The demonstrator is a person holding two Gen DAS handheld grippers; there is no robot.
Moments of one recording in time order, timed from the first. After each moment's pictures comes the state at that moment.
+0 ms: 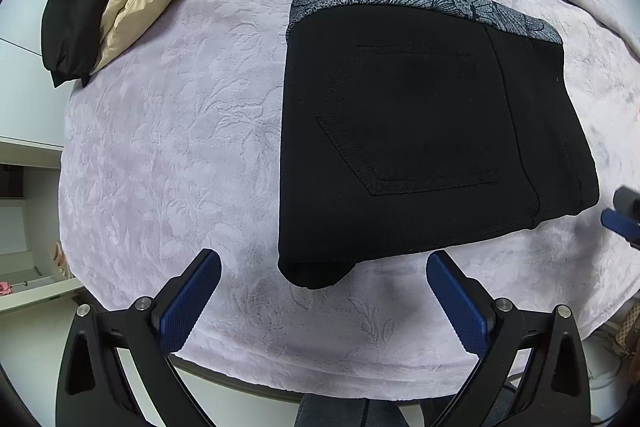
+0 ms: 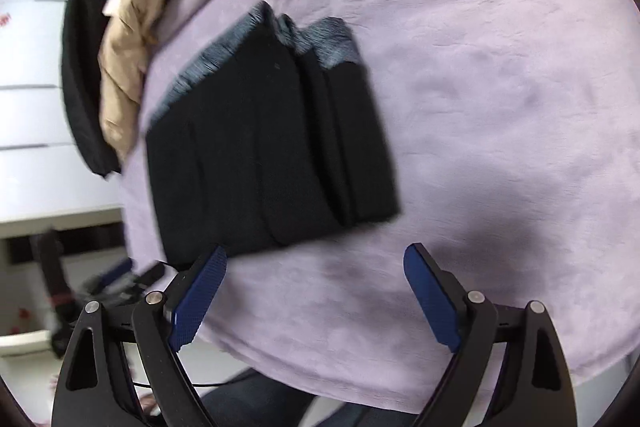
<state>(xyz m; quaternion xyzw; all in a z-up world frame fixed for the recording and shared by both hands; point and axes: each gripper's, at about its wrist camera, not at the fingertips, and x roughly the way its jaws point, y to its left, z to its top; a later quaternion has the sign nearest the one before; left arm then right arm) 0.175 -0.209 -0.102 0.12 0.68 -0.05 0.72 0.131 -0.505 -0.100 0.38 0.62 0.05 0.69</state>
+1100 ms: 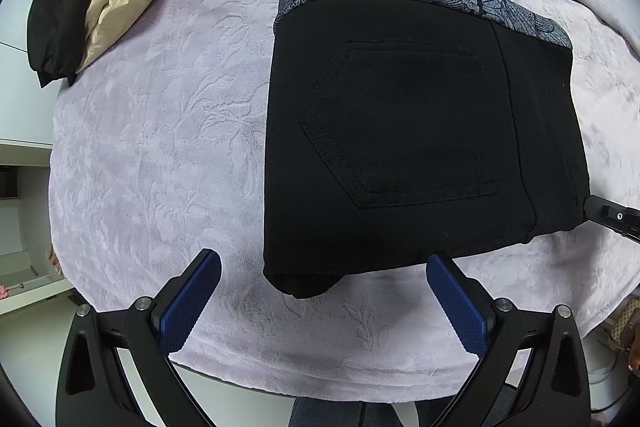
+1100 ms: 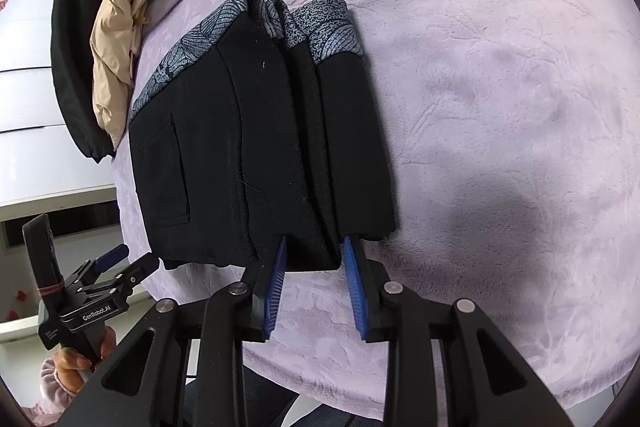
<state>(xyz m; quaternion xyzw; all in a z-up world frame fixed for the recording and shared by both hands) 0.182 -0.213 -0.111 0.12 0.70 -0.06 0.71 0.142 -0.505 -0.124 0.33 0.66 0.06 0.67</state>
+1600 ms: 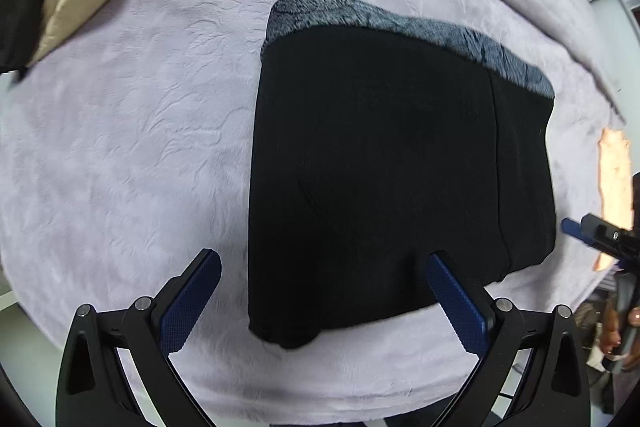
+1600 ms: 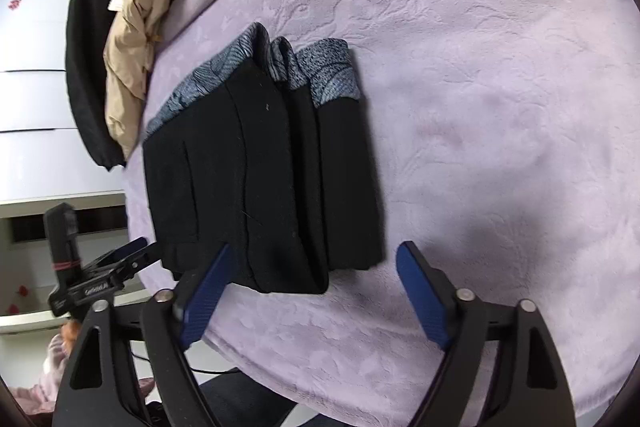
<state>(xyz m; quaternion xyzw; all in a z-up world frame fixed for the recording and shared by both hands) 0.228 -0.186 -0.125 0.01 0.70 -0.15 0.70 0.153 -0.534 -0.118 0.35 0.63 0.09 0.69</state>
